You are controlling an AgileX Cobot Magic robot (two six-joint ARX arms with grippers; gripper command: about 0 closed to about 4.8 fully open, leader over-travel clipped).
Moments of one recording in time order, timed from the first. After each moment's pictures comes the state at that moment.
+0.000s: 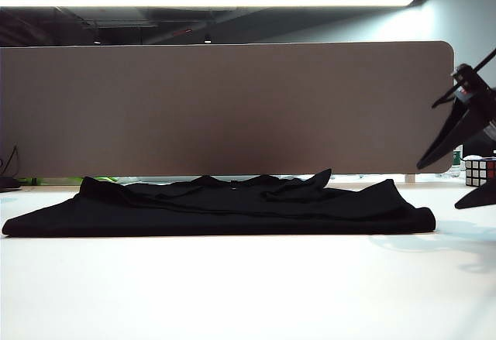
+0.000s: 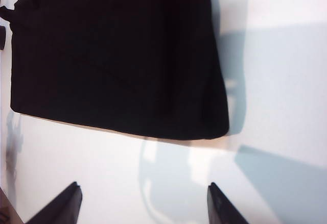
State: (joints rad) left arm 0.41 1.26 0.39 0.12 0.75 -0.48; right arm -0.11 1.50 0.74 -0.22 -0.75 0.30
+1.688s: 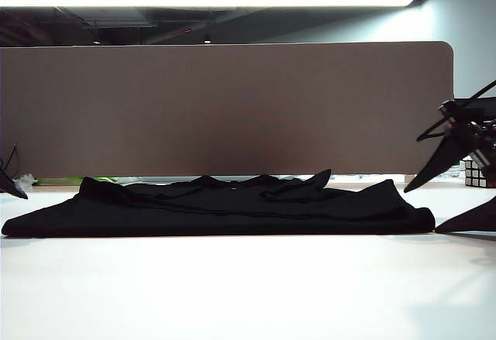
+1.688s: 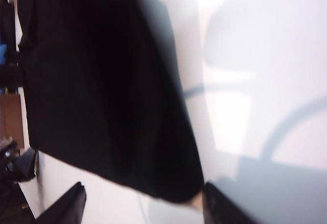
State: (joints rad) left arm 0.23 1.52 0.46 0.37 0.64 -0.58; right arm -0.10 1.69 0.73 0.07 -0.78 0.54
